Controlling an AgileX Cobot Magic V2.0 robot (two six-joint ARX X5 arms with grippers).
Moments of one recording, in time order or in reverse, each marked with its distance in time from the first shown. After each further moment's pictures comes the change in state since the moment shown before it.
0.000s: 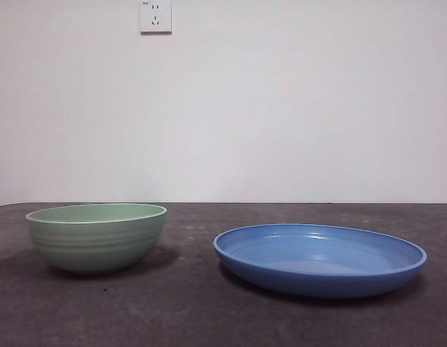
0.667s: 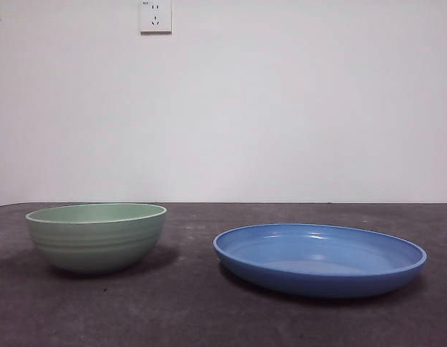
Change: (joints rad) left arm -0.024 0.001 0.000 -0.002 0.000 0.048; right arm 0.000 0.000 0.000 -0.044 0.001 -0.026
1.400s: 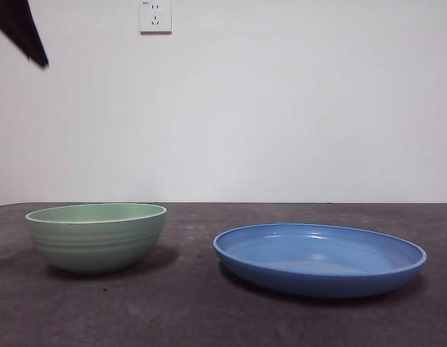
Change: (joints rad) left arm 0.000 0.248 0.000 0.001 -0.279 0.042; right arm 0.000 0.000 0.000 -0.004 -0.023 0.000
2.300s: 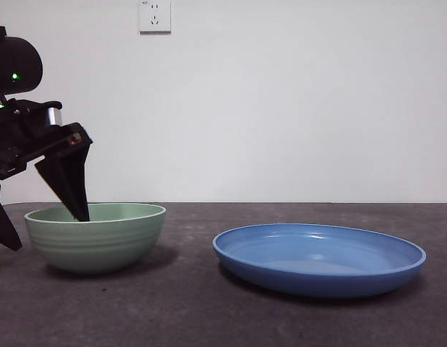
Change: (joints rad) left arm -0.006 0.554 0.000 0.259 -0.014 0.006; right arm 0.000 0.000 0.000 -0.003 0.000 0.000
